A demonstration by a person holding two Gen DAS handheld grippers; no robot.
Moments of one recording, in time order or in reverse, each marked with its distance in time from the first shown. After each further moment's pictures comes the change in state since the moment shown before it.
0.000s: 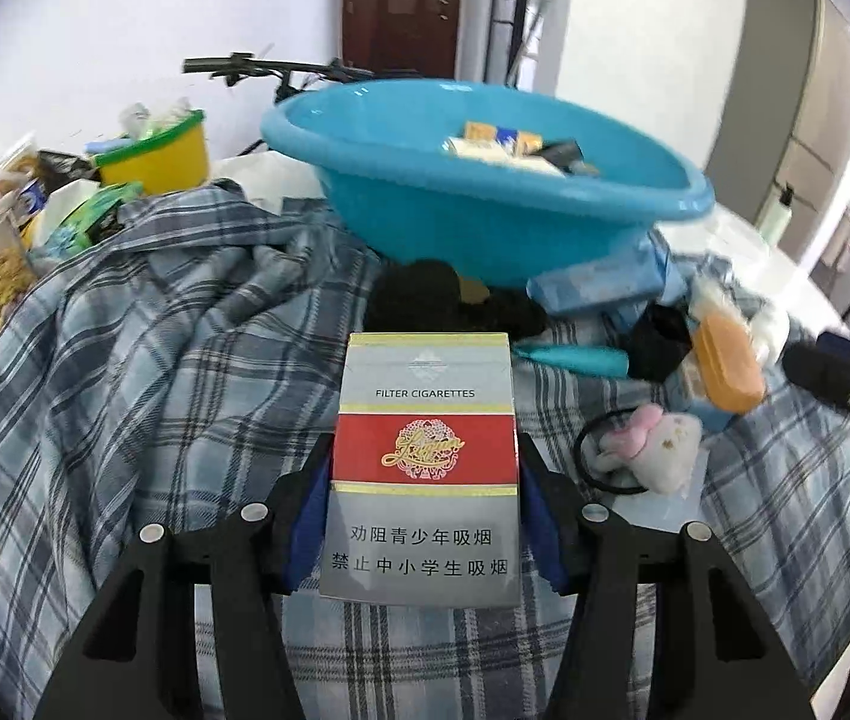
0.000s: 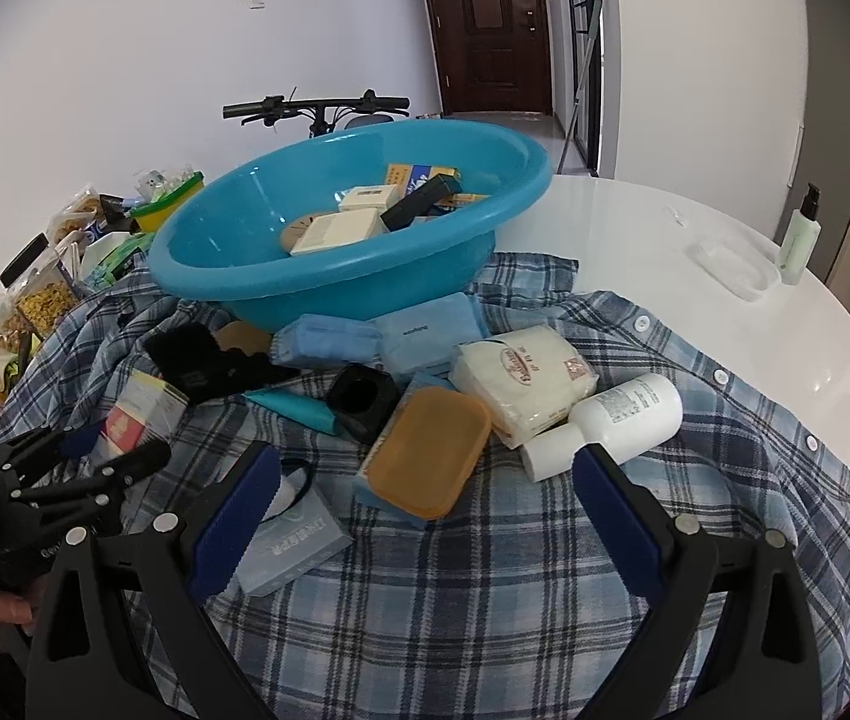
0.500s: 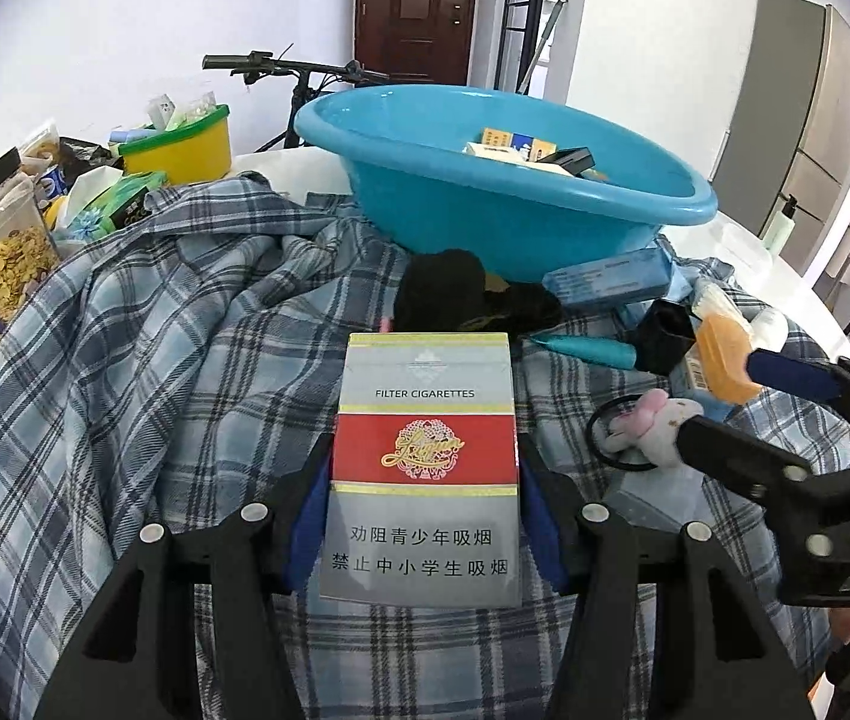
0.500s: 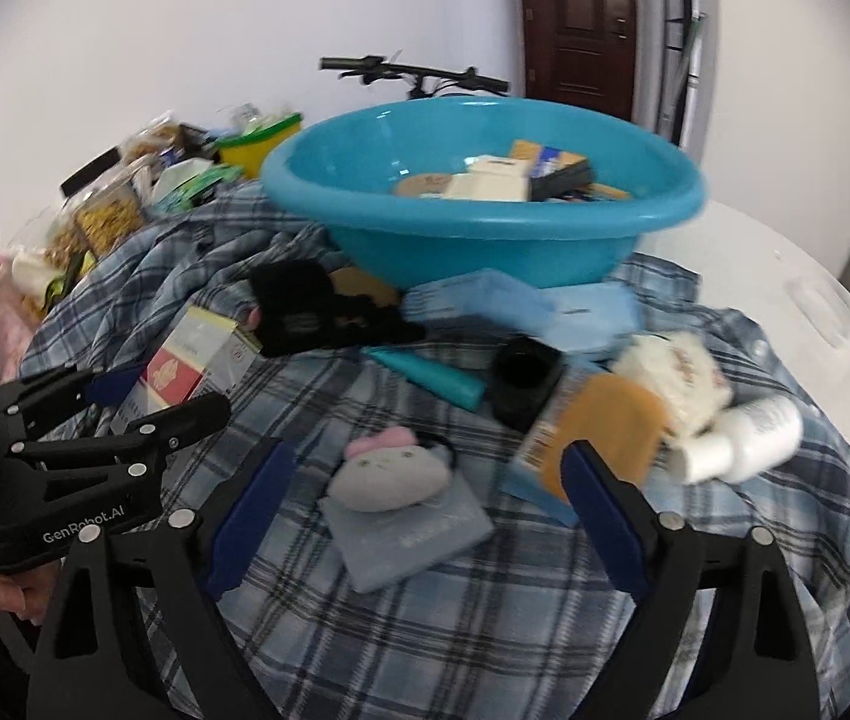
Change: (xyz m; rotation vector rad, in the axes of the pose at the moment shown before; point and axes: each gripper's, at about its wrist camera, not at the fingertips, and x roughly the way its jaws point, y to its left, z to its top) left arm -0.010 0.010 -0.011 -0.010 -0.002 0.020; right arm 0.027 0.067 -0.014 -0.186 0.046 0.119
